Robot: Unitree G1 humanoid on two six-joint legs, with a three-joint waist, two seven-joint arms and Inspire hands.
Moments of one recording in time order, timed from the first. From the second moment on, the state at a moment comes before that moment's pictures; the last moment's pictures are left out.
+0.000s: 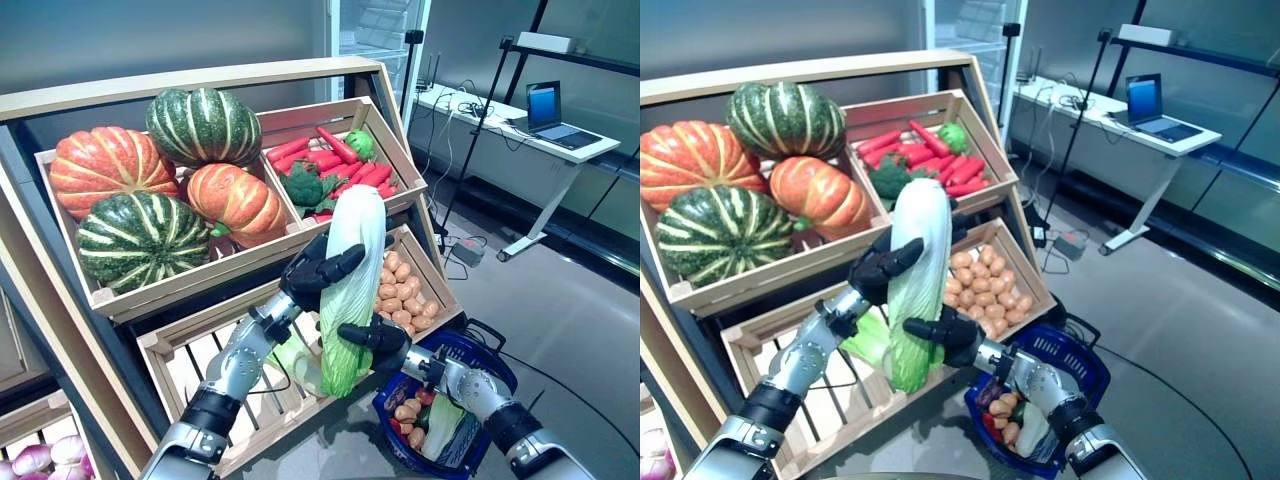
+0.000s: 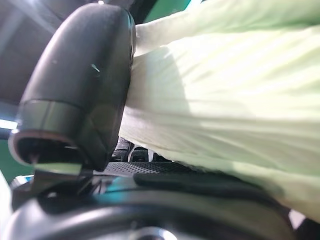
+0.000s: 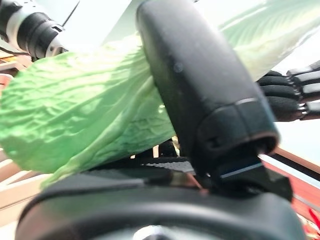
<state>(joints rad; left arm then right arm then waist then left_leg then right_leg) -0.29 0.33 -0.23 0.29 -1.05 0.06 -0.70 -0.26 -0.32 0.40 0.50 1.18 0.42 0.80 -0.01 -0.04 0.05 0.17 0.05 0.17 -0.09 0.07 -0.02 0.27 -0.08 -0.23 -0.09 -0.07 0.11</state>
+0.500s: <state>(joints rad) -0.20 0.47 -0.12 0.32 -0.92 0.03 -0.71 -0.08 -0.39 0.25 0.62 1.10 0.43 0.81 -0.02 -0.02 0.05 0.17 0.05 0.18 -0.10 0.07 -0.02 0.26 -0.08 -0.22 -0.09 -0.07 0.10</state>
